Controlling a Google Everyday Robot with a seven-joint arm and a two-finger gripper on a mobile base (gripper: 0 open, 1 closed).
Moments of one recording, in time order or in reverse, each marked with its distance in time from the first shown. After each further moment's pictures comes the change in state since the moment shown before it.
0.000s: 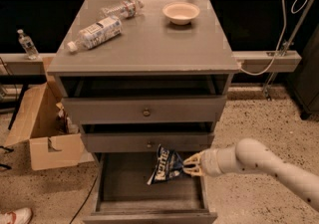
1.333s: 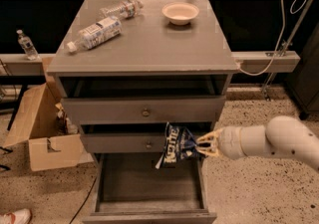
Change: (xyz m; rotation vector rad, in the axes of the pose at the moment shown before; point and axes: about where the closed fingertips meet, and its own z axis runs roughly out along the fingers) arm -0.096 -0.056 -0.130 0.118 0.026 -0.124
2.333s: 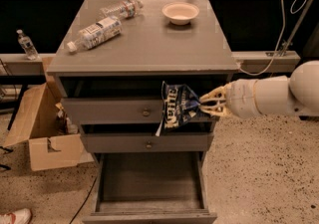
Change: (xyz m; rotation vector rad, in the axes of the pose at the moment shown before) arm -0.097 -0.109 -0.094 0.098 0.045 -0.132
